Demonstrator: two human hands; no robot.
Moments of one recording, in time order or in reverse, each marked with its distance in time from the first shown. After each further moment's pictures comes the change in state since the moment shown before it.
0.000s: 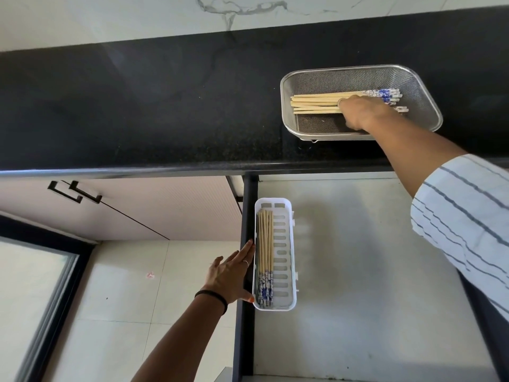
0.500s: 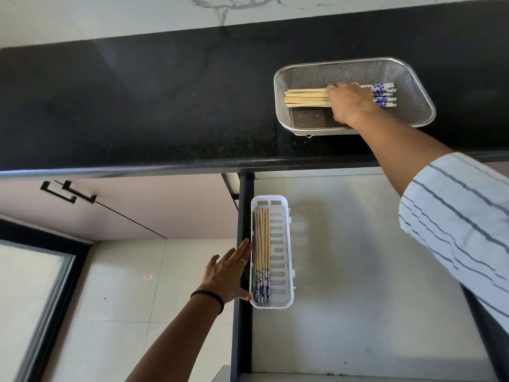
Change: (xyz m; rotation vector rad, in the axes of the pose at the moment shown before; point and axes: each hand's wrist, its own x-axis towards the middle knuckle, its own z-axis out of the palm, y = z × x) left_hand -0.002 0.002 0.000 0.029 -0.002 -0.001; right_hand 0.003 -0.016 -0.004 0.102 0.131 0.075
